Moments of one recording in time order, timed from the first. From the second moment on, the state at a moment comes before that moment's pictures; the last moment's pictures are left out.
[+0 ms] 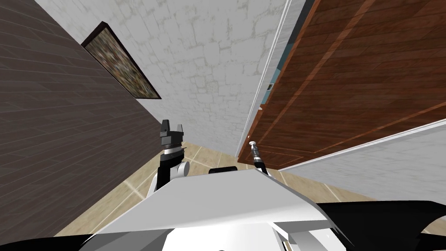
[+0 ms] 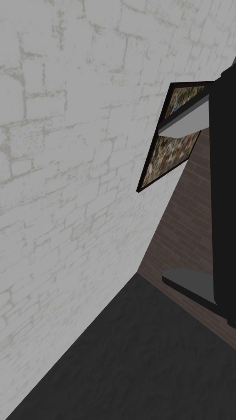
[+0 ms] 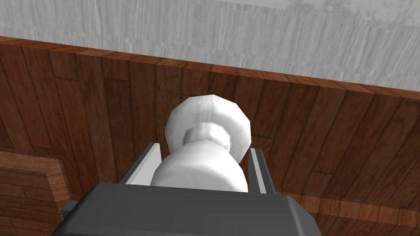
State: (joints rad) arm 0.12 -0.29 0.02 -0.78 -0.32 -0.87 0.02
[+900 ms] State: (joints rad) arm 0.08 -0.29 0.03 -0.75 -0.35 -0.87 -0.19
